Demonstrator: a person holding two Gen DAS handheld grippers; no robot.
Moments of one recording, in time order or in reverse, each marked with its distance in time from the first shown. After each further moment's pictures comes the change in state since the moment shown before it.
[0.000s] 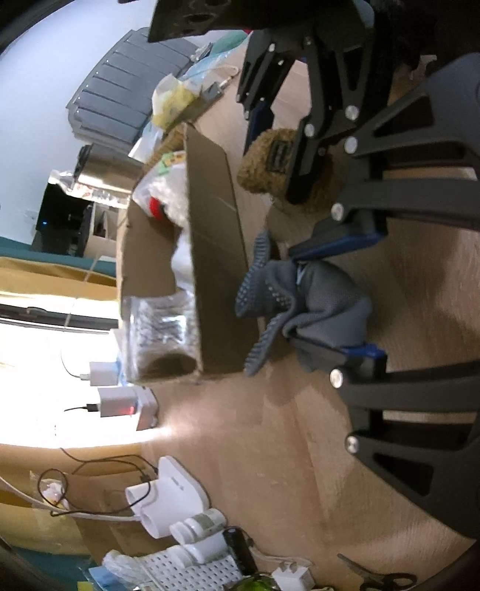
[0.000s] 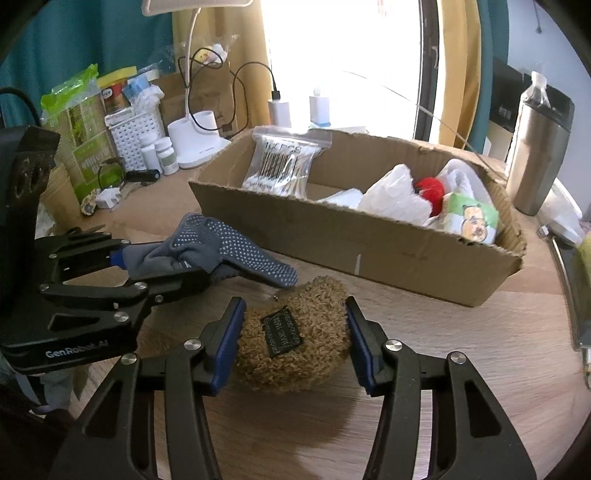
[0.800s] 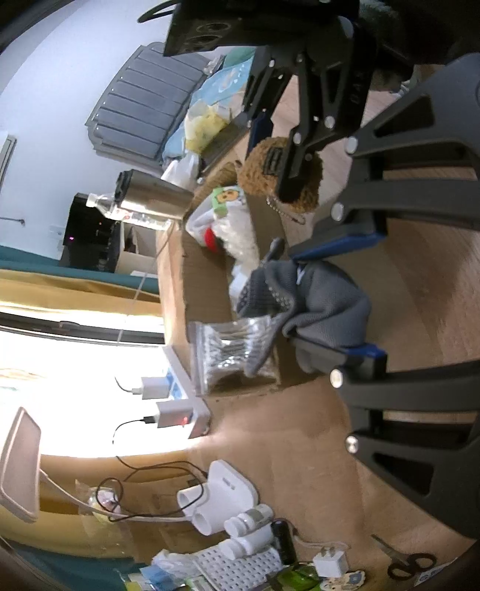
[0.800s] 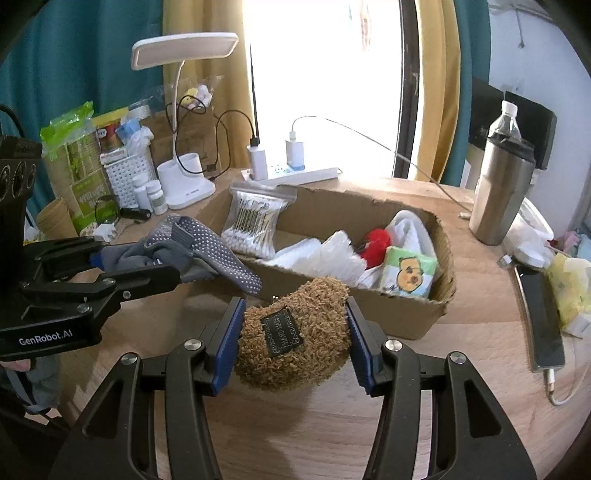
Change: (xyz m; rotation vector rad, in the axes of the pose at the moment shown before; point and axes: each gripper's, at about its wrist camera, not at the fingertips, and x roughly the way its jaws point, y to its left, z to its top) left arm -0.041 -0.018 0.032 0.025 -0.112 -0.040; right arm -0.043 -0.020 0.022 0.011 -0.103 -0.052
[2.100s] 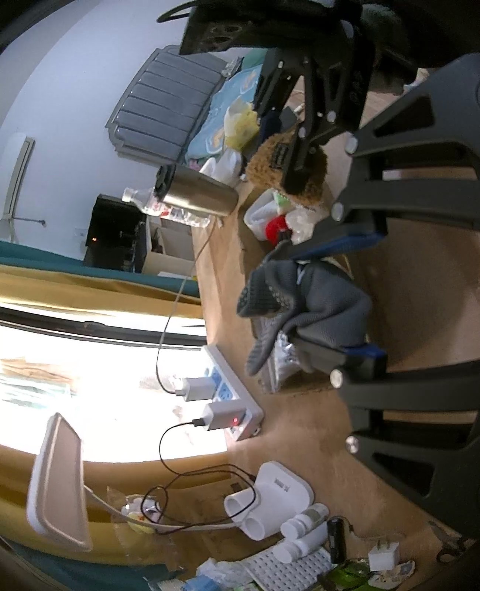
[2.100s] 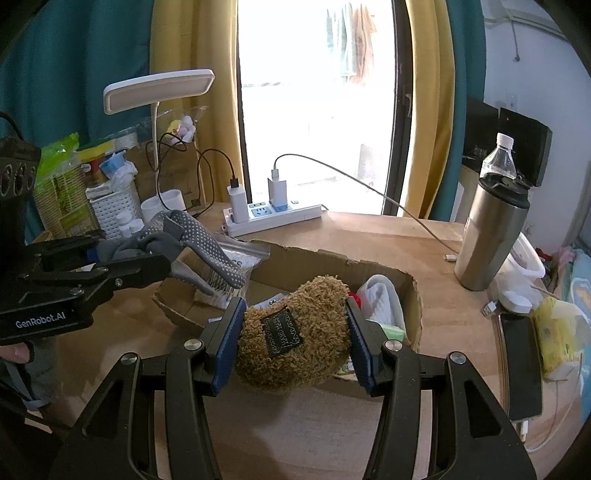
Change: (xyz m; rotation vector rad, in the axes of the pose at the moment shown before) left arm 0.007 0.011 0.056 -0.003 -0.086 -0.015; right arm 0.001 -0.027 0.048 -0.008 -0.066 -0.019
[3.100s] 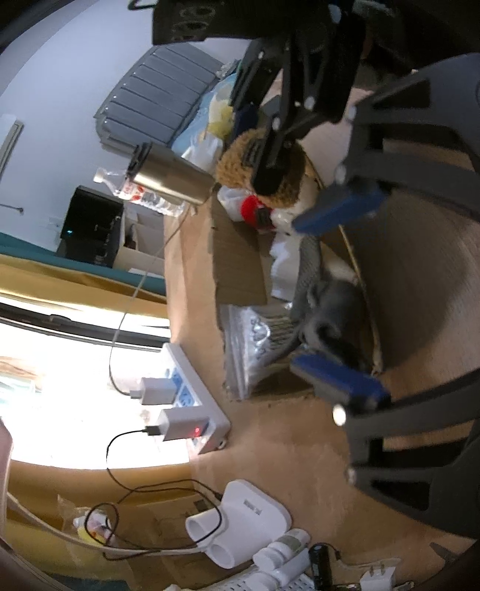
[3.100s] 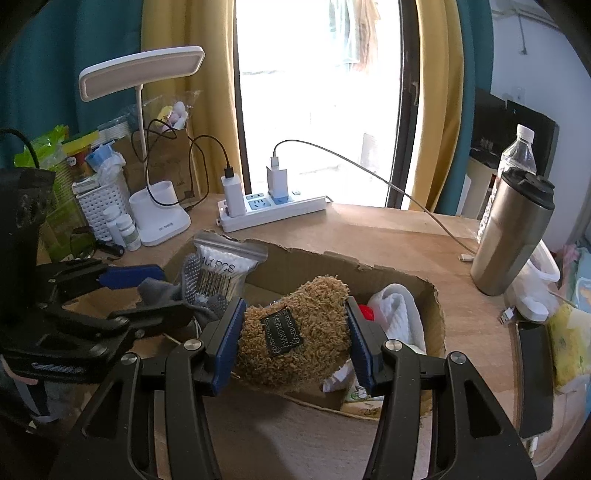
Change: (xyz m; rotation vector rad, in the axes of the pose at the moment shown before) left arm 0.050 0.022 -0.009 -0.053 0.118 -0.029; right arm 0.041 0.000 0.011 -0.003 0.044 0.007
